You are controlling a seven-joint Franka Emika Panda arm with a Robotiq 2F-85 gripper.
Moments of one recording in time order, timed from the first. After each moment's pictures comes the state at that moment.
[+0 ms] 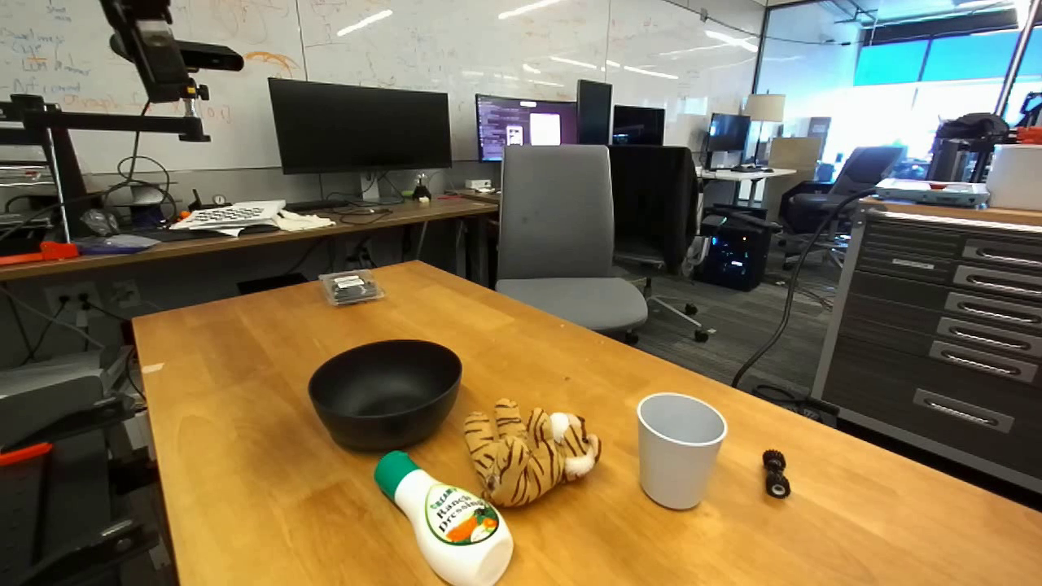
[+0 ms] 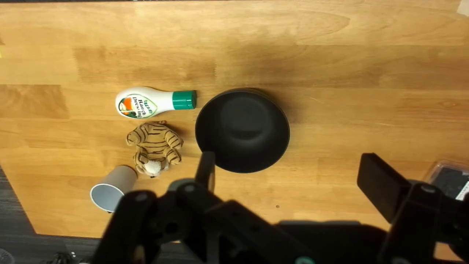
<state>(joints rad) -0.02 -0.92 0.06 -2.74 -0.07 1.98 0.03</state>
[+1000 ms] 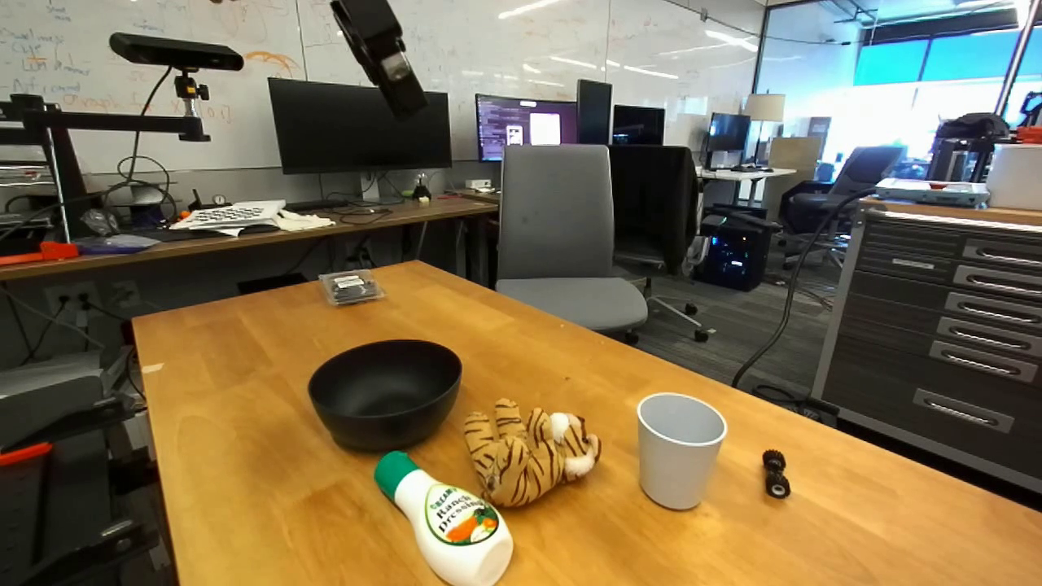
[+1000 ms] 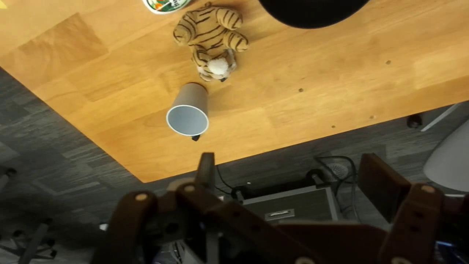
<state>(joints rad) -0.31 -0.47 0.09 -2.61 -0.19 2.58 0.33</state>
